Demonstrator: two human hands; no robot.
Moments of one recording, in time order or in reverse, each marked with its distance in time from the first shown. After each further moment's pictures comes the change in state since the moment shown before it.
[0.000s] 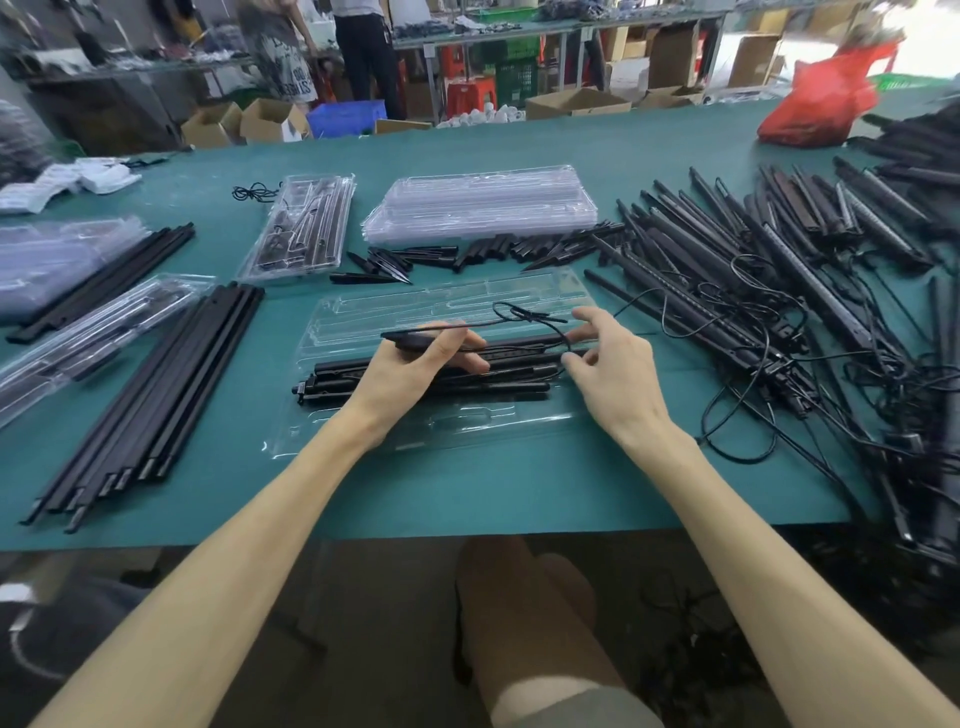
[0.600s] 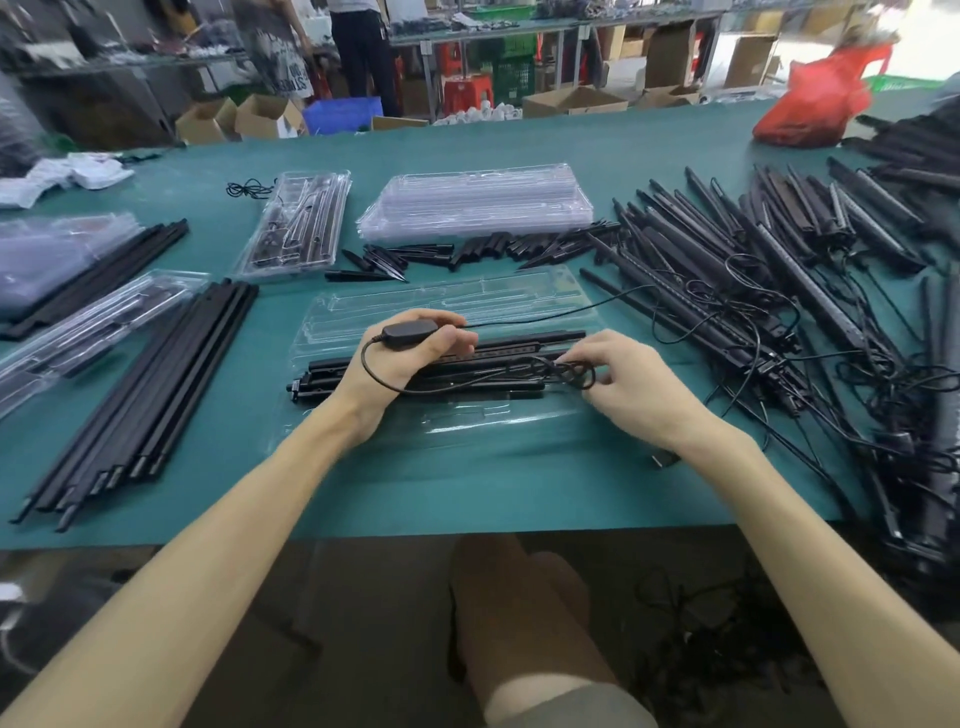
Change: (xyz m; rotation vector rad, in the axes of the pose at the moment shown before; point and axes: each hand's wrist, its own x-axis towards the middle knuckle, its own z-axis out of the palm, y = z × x) left_hand 0.006 -0.003 -0.011 -0.120 -0.006 0.026; right_hand -0.004 0.006 -0.033 -0.130 -0.329 -0.130
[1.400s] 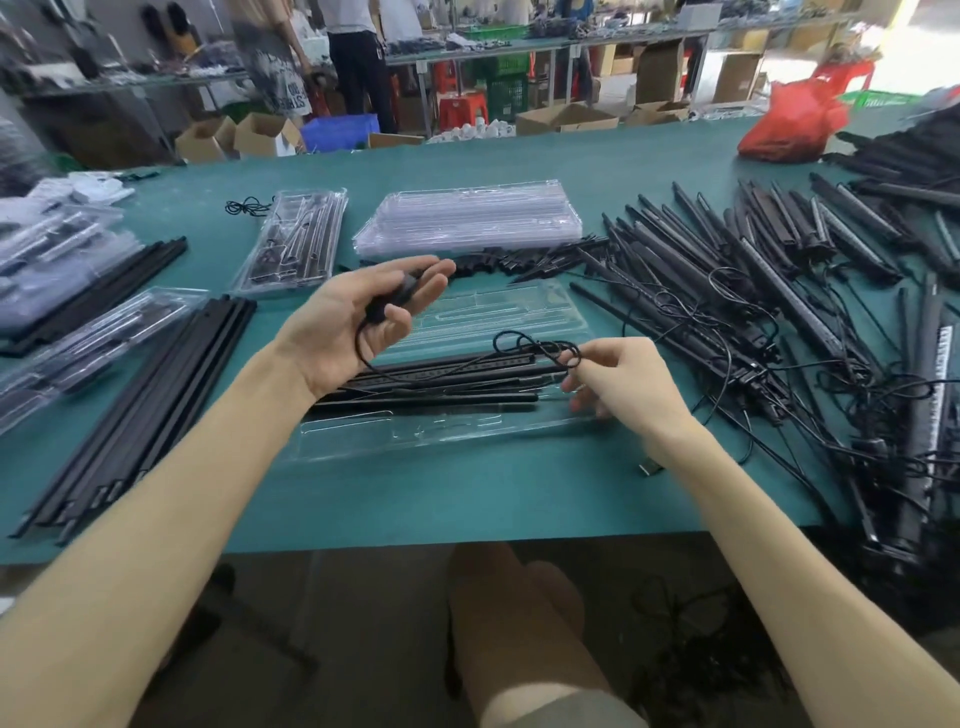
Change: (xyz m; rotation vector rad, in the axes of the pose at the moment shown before) left_hand 0.023 0.071 -0.027 -0.583 -0.161 -0.275; right_hand 0.000 -0.008 -0.003 0.522 0.174 0.303
